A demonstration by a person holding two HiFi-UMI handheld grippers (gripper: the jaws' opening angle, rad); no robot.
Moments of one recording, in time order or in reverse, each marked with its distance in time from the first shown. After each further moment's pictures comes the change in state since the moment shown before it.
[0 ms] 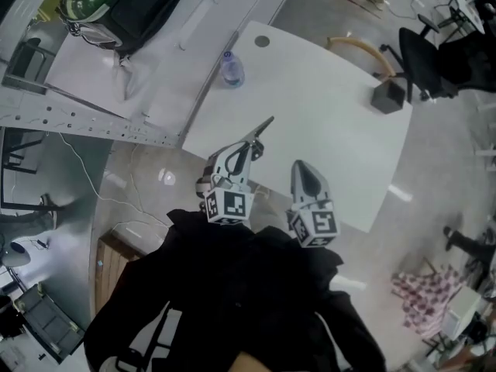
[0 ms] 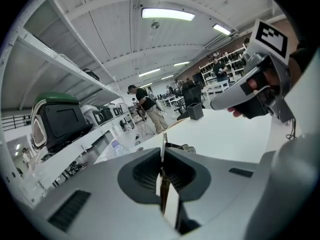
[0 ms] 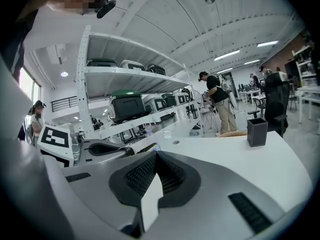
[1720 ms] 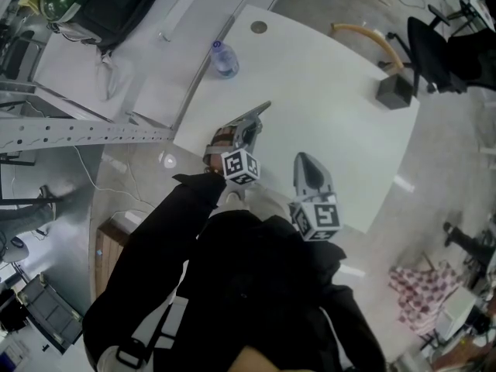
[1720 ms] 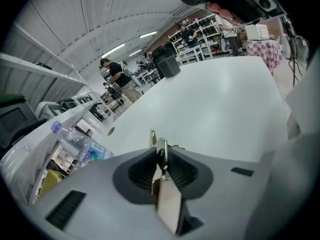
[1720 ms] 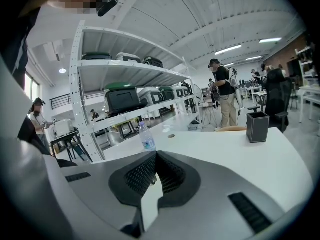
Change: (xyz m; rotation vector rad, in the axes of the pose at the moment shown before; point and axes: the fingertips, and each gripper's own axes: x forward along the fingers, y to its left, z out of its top) left arm 0.135 -0.059 -0.126 0.334 0.304 -0.183; right arm 0.022 -0.041 -0.021 0.002 0.074 -0.005
